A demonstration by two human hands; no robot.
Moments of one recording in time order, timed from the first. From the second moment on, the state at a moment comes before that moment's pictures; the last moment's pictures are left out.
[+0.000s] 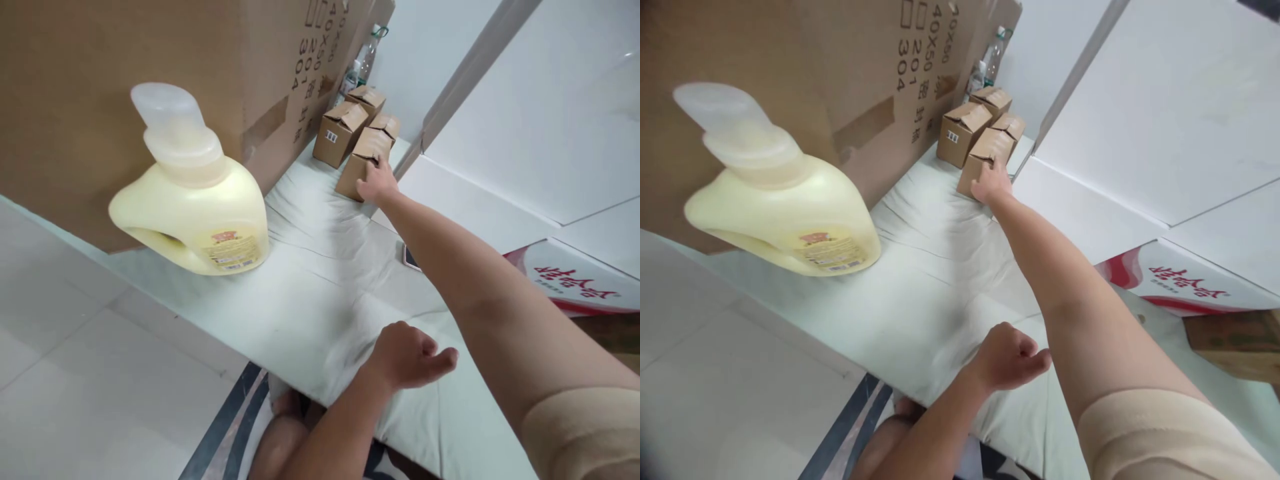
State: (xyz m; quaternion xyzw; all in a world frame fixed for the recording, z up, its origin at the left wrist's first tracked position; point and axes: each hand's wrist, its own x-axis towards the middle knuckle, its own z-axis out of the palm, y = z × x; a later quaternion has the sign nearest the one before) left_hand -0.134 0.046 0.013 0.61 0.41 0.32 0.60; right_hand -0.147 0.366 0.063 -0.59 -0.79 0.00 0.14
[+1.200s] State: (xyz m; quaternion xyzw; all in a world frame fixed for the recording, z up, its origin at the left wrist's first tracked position) left_hand -0.144 0.054 0.013 0.42 0.41 0.70 0.42; right_hand -0.090 0.246 0.067 -0.51 -0.86 -0.04 0.10
